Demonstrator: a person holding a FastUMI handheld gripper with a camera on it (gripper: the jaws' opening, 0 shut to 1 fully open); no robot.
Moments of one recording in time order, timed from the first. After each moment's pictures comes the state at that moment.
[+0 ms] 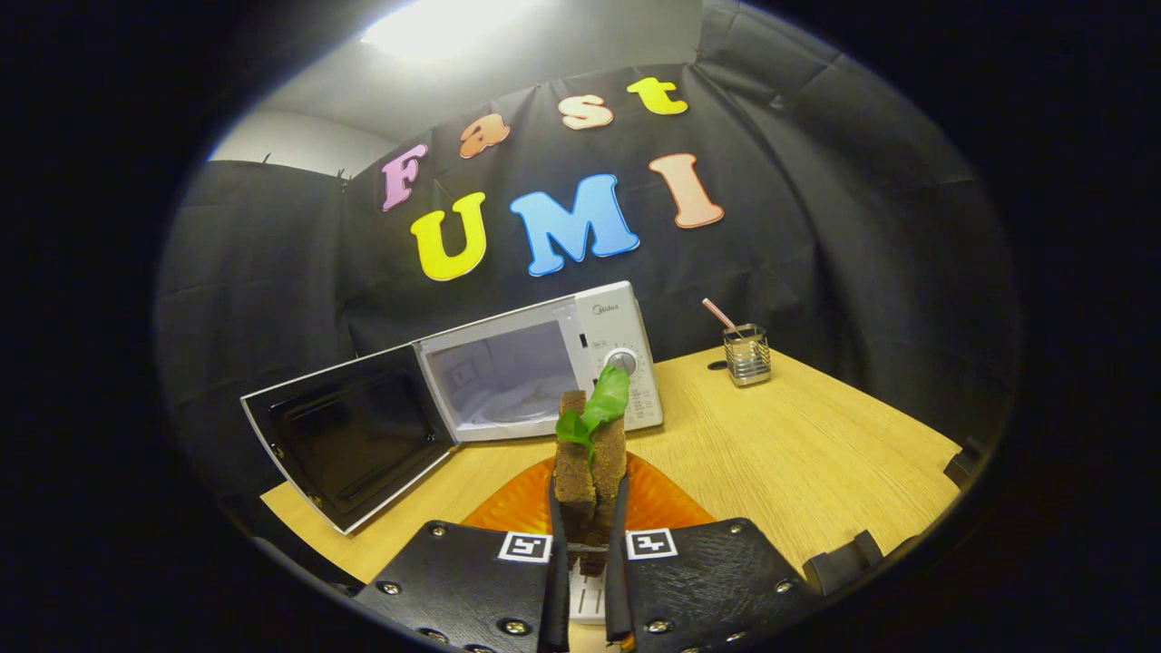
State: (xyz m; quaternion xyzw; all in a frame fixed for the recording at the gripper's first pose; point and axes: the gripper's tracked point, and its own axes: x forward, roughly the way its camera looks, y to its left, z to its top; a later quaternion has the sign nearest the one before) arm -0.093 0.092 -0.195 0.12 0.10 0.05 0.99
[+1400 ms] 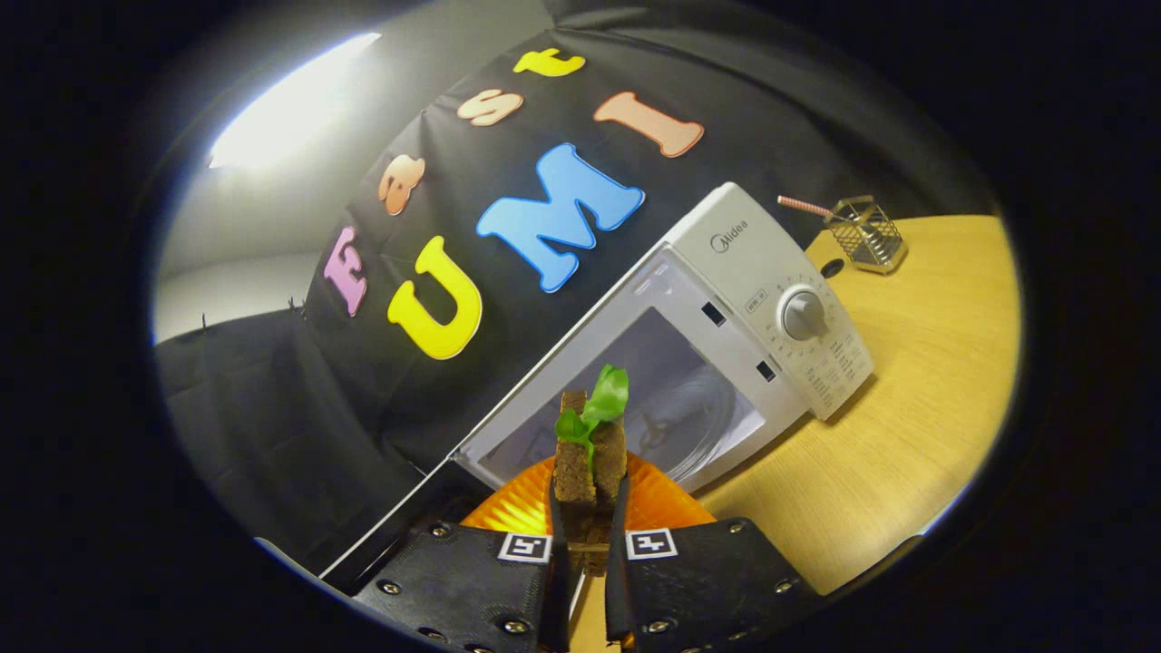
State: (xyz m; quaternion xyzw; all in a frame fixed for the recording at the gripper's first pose) arm 0.118 0.231 -0.188 0.40 0.08 0.06 0.91
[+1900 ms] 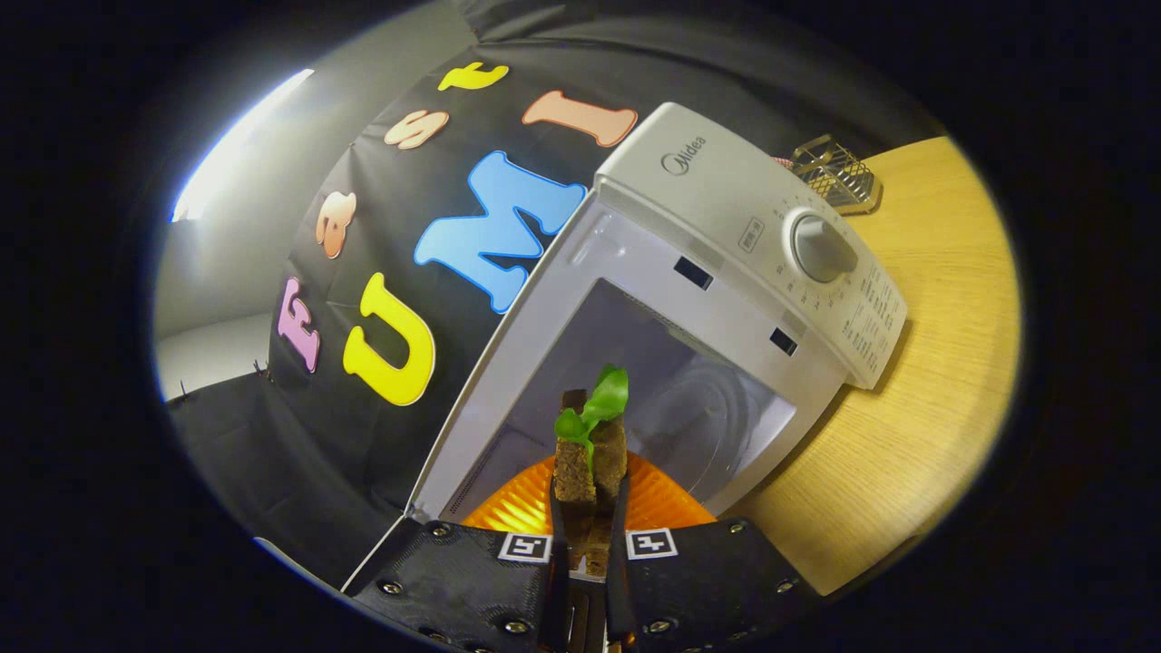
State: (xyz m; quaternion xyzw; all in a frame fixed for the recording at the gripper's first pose) arm 0.199 0.240 -0.218 0.48 0.07 0.00 0.87
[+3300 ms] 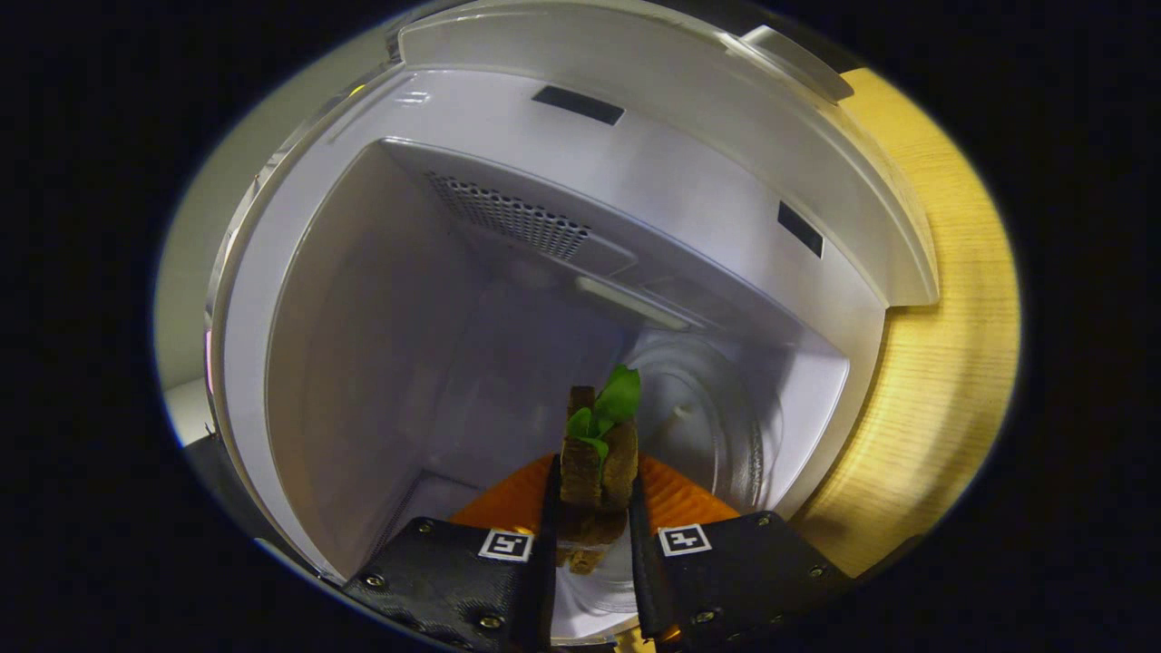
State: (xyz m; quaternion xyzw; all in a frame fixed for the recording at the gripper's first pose) arm 0.295 0.231 -0.288 0.53 0.10 -0.10 0.83
